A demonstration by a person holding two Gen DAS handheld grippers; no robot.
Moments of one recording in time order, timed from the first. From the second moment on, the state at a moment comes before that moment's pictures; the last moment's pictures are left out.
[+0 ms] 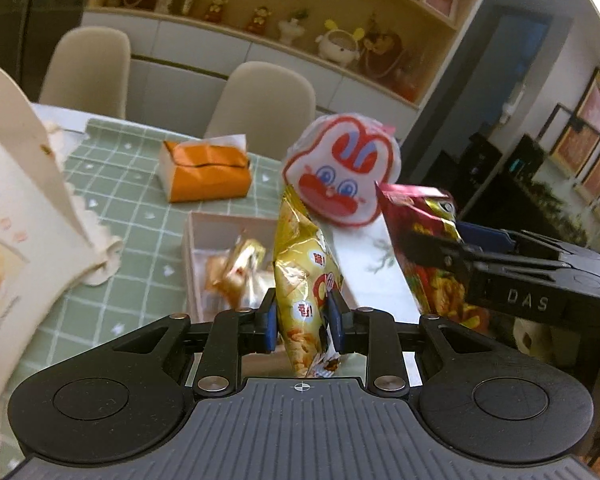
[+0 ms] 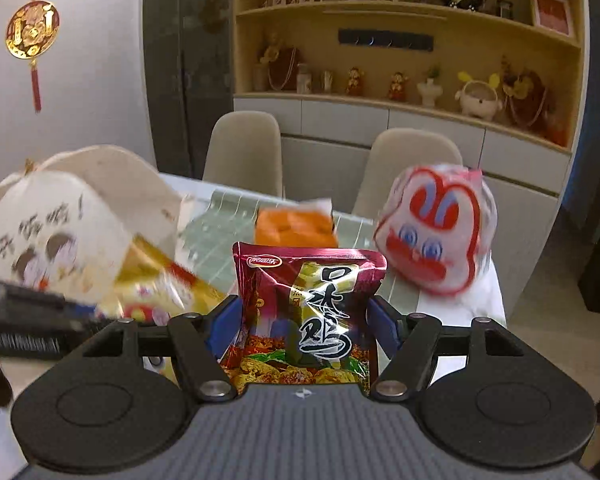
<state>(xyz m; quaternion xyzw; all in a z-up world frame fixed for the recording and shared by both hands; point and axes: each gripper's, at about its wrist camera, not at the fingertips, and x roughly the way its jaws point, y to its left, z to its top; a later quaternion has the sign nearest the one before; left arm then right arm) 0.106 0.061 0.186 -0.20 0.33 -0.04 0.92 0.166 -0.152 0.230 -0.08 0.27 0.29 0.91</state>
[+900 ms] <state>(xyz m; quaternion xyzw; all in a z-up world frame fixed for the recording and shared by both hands) 0.142 0.106 0.134 -0.22 0.30 0.01 0.93 0.261 -0.124 0.180 -0.01 0.32 0.29 0.90</state>
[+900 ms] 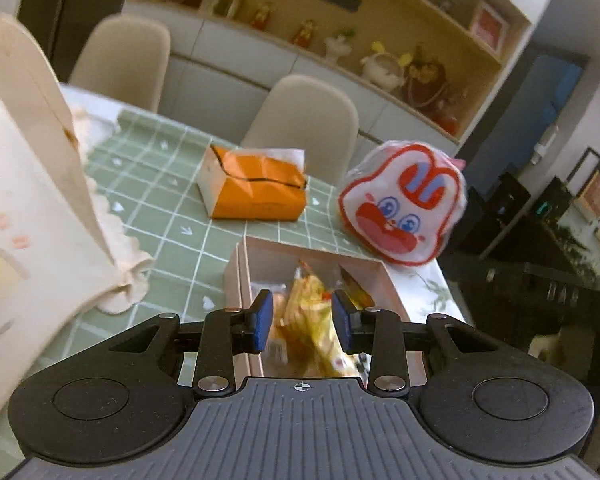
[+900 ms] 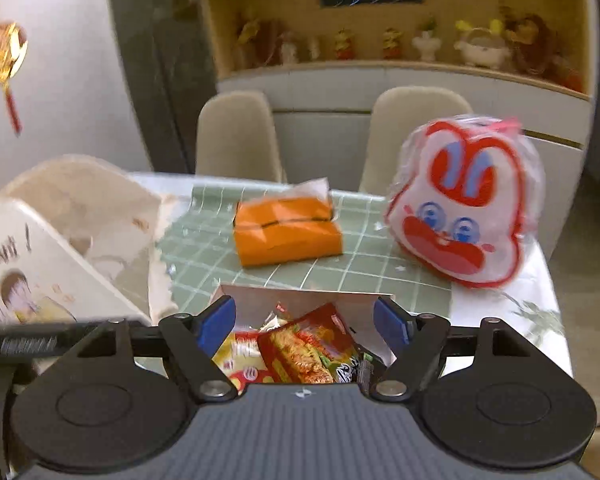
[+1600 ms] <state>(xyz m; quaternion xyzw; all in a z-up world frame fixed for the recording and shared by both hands) -0.036 -0.043 0.168 -0.10 0.35 0.08 0.93 0.041 -0.204 0.177 -0.03 0.39 0.27 0.88</state>
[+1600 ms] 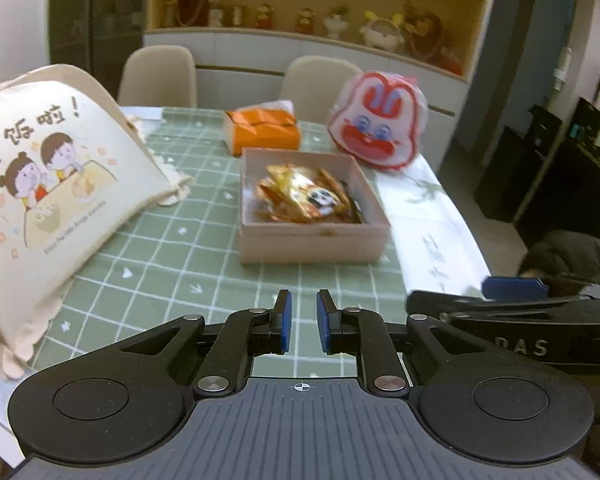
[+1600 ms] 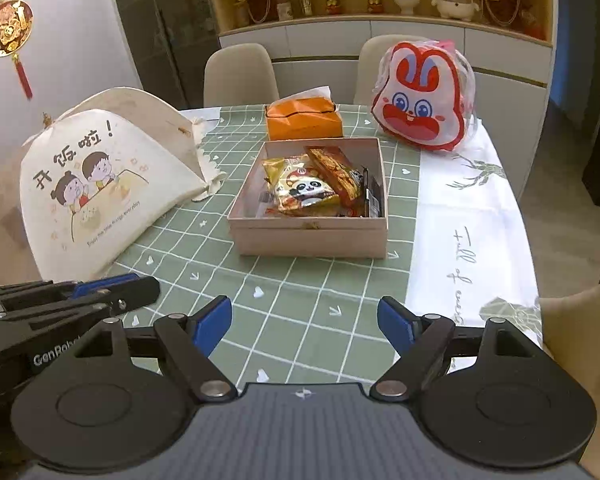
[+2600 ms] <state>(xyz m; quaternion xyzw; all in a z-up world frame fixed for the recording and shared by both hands) -0.048 -0.051 0.166 -0.11 0.36 0.06 0.92 0.032 -0.209 0.170 -0.04 0.39 0.25 0.88</state>
